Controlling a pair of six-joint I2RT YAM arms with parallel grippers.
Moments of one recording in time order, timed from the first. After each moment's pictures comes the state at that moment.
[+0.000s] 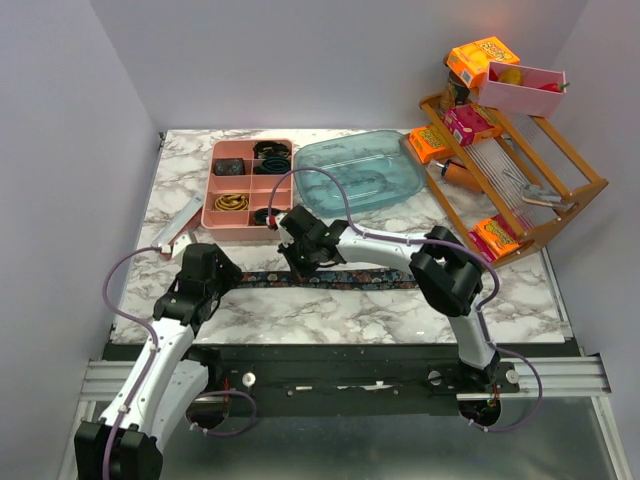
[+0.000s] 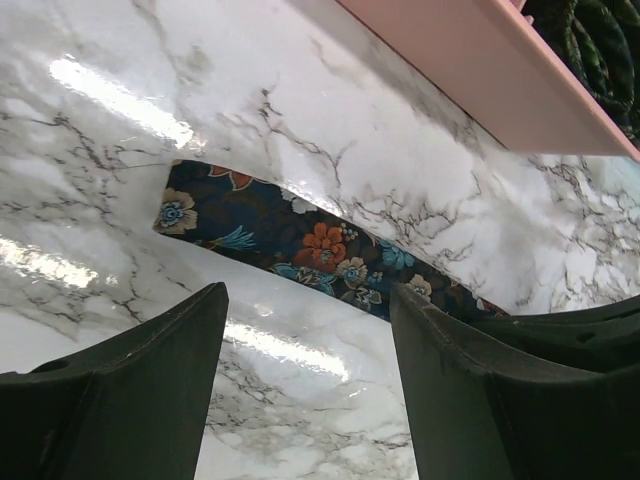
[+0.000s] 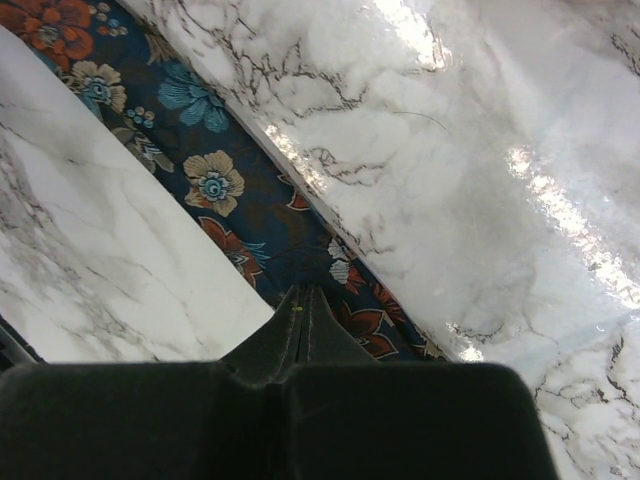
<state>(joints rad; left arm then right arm) -0.19 0.71 0.45 -0.50 -0.18 -0.80 0.96 2.08 1.52 -0.41 -0.14 0.18</state>
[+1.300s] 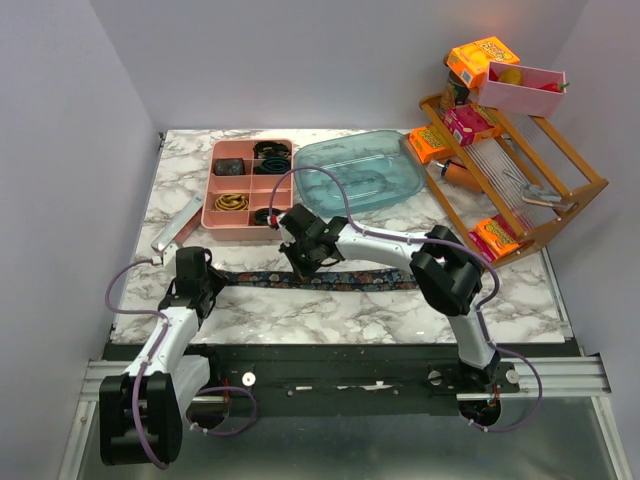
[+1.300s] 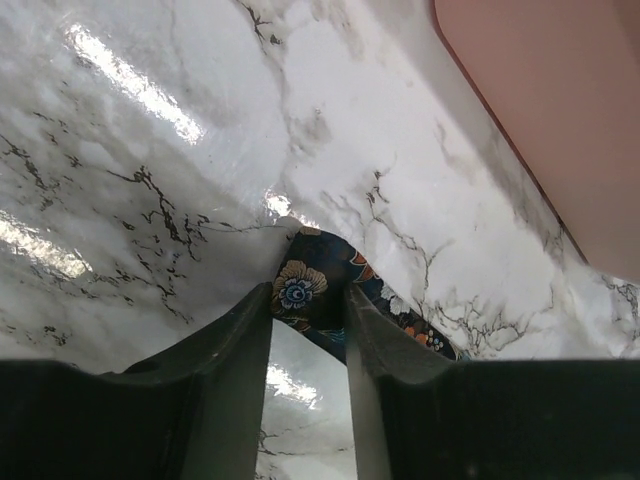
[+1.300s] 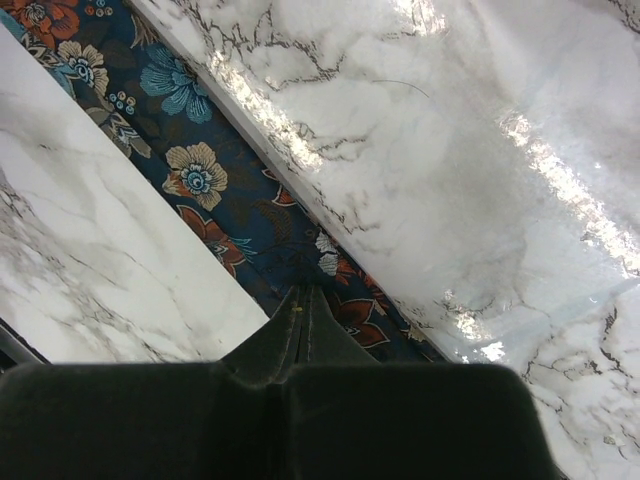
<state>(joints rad) 0.04 0.92 0.29 -0.16 -0.12 -0.83 0.96 2.10 1.55 -0.49 -0.13 0.20</state>
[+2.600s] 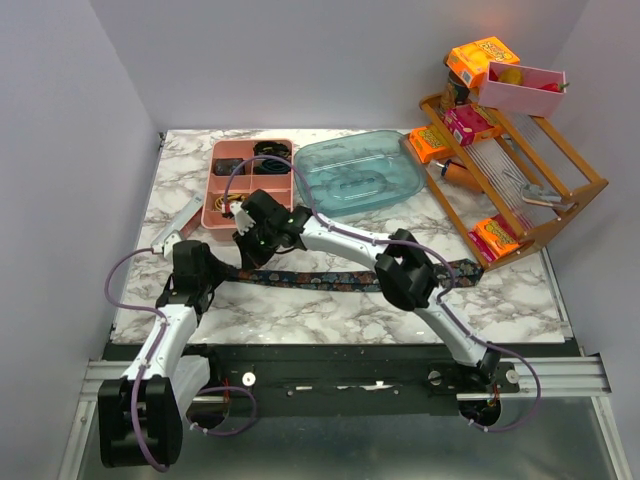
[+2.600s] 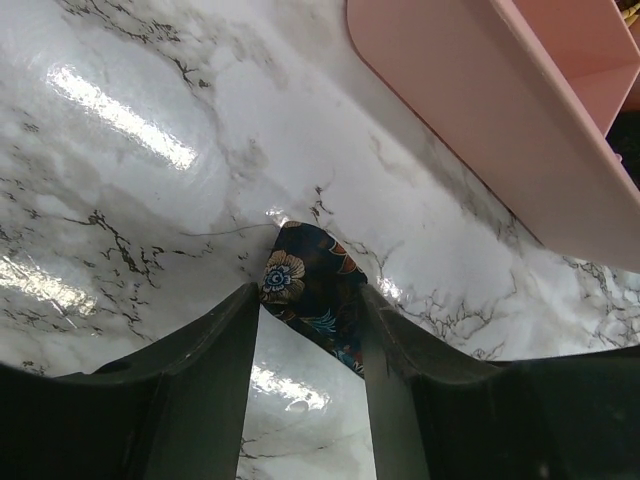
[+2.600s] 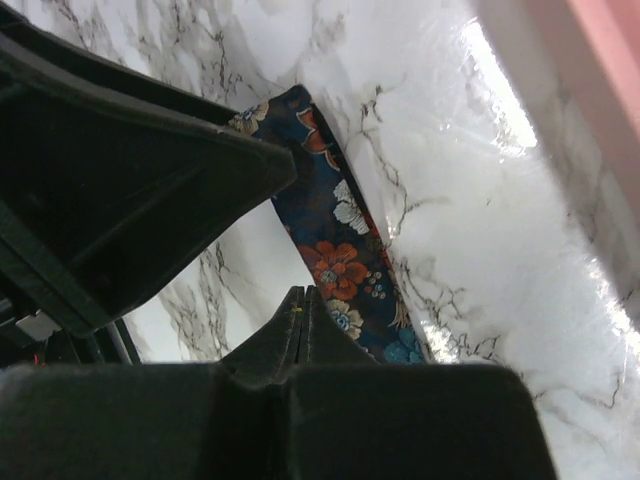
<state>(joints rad) 0.04 0.91 0.34 -0.14 -0.07 -0.74 1.01 2.42 2.10 -0.50 -0.40 0.17</state>
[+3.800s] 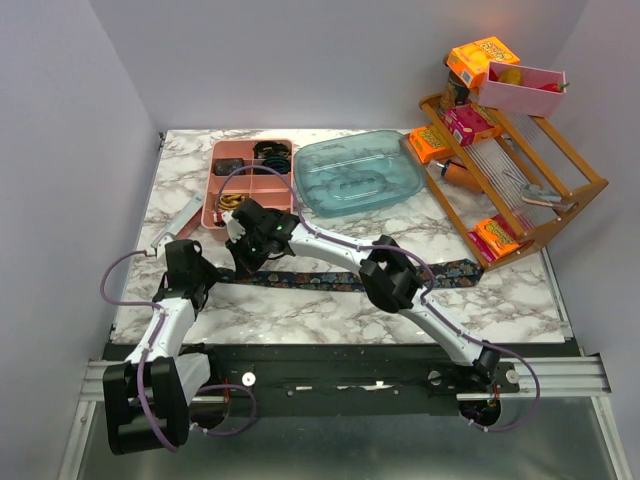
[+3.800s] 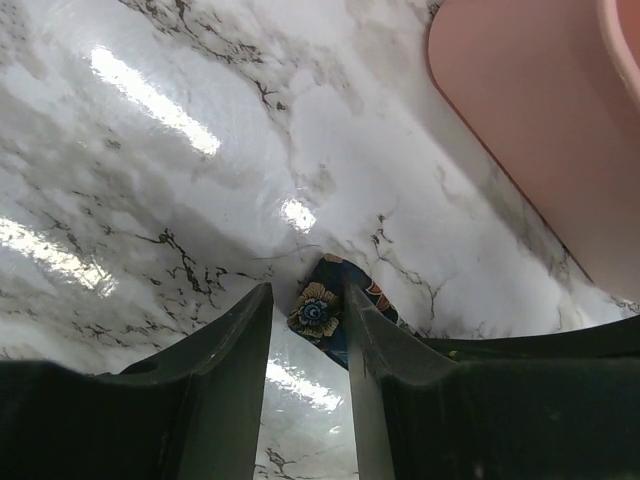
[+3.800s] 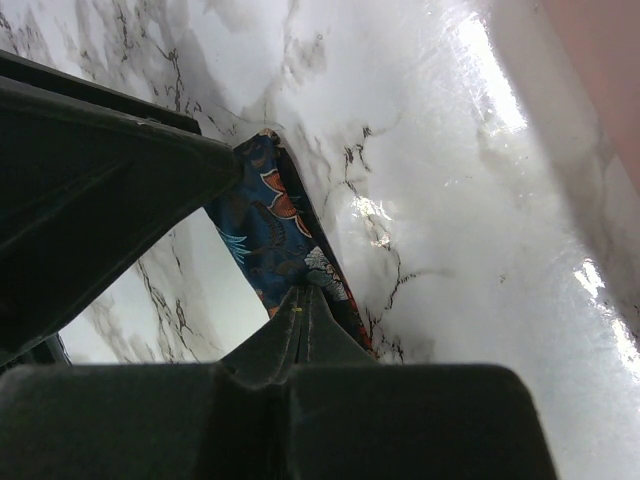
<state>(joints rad) 0.13 0.98 0.35 -0.14 -0.06 -0.70 1.03 2.60 2.28 -0.54 -0.37 0.16</state>
